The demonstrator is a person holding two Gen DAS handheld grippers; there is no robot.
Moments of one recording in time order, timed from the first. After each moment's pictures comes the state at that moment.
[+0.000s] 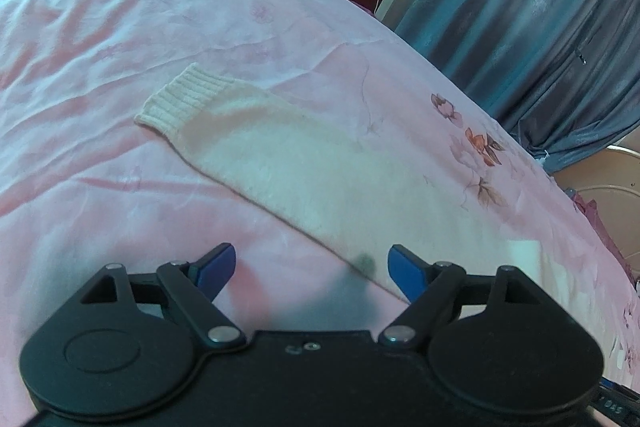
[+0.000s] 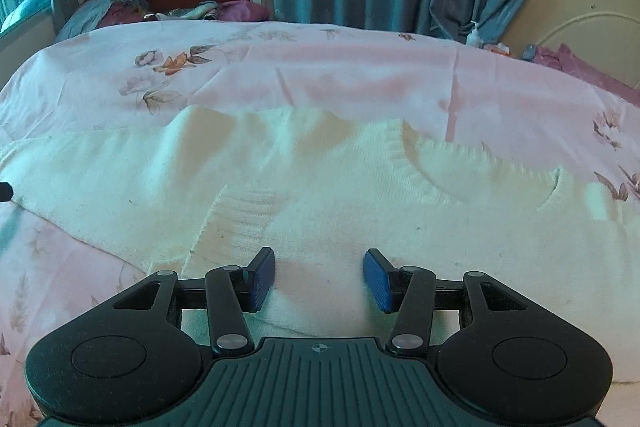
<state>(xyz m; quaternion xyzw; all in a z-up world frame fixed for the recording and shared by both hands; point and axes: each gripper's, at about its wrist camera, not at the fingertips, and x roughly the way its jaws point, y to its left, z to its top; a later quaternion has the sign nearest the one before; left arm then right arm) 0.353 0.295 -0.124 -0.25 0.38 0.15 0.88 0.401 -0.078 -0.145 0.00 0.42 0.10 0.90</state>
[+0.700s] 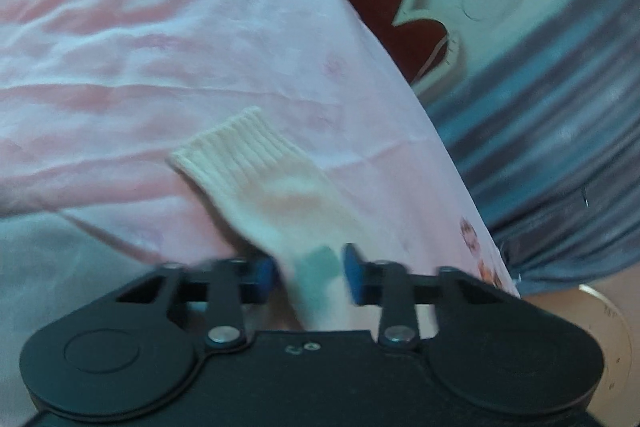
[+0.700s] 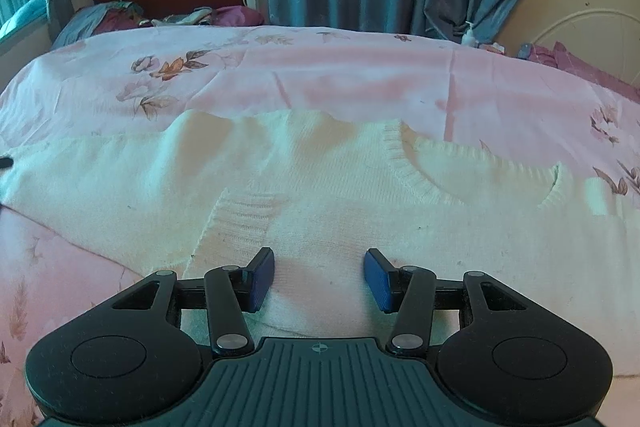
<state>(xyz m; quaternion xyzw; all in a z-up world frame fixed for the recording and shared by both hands) 0.364 0.366 -0.150 -0.42 0.27 0.20 0.84 0.400 -0.075 -0.156 0.00 0.42 0.09 0.90</state>
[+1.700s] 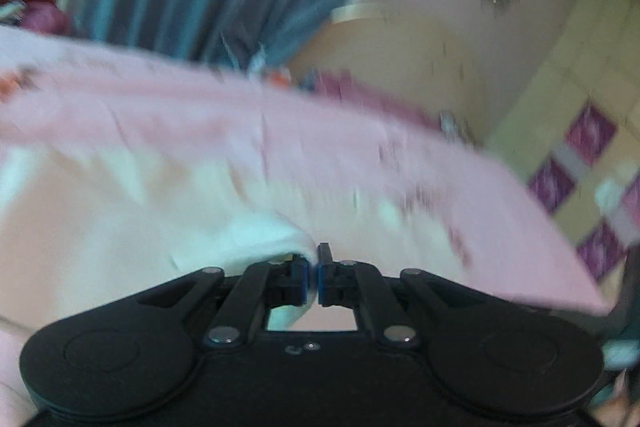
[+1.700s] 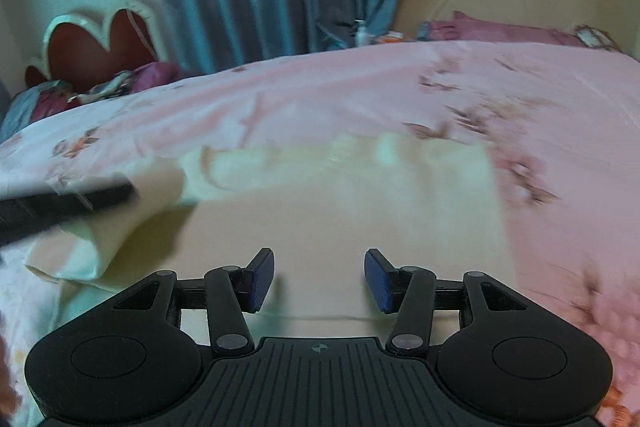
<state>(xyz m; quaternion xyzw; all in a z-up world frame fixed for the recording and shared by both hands) 0.396 -0.009 -0.117 -0.12 0.38 -0.26 0.88 0.330 -0.240 -0.112 0.10 0.40 -0.02 0.91</state>
